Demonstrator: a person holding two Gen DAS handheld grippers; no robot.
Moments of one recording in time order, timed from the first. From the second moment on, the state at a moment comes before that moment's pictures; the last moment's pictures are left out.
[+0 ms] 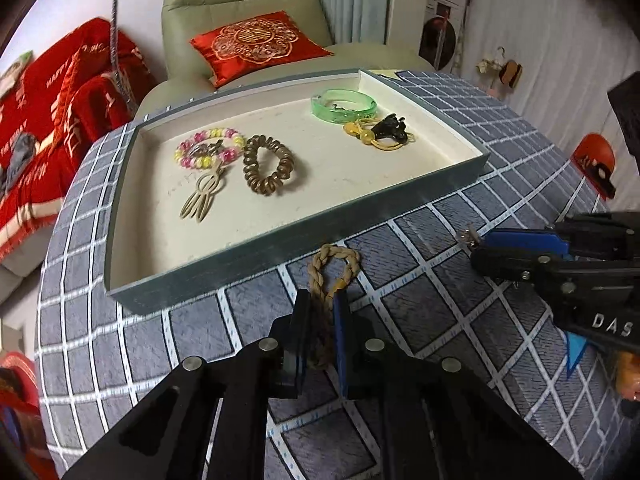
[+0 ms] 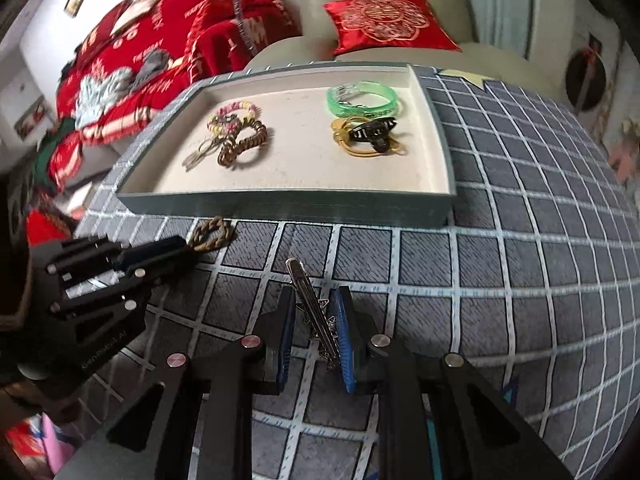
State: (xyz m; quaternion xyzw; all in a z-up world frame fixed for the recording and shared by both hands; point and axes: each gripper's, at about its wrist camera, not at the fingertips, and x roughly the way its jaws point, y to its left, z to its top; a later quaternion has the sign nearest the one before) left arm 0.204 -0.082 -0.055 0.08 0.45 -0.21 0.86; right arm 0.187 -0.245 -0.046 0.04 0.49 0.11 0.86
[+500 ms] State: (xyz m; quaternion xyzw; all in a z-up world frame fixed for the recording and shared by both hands) left arm 0.191 -0.044 -0.007 0.01 0.42 -0.22 0.88; right arm 0.172 -0.244 -0.010 0.10 0.47 0.13 0.87
